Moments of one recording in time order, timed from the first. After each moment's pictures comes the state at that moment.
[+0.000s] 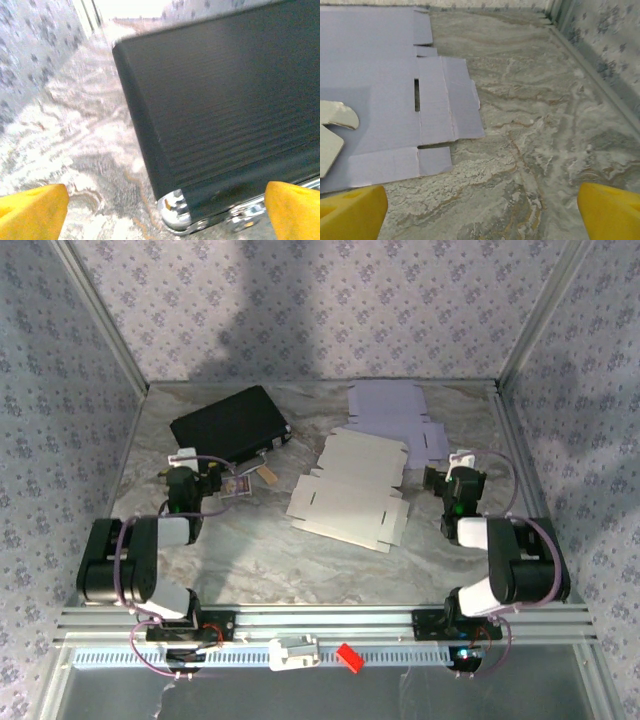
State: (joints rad) left arm -0.06 1.41 0.38 0.67 -0.27 -0.04; right arm 0.03 1.41 0.37 0.64 0.26 0.01
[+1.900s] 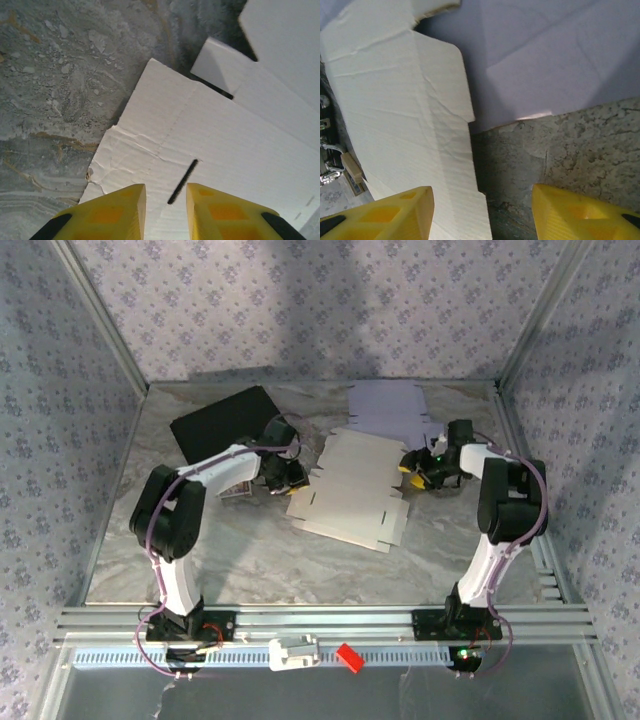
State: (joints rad) left arm -0.55 1.86 1.27 -0.59 0.25 -0.81; right arm -0.07 1.89 1.11 -0.43 -0.64 0.51
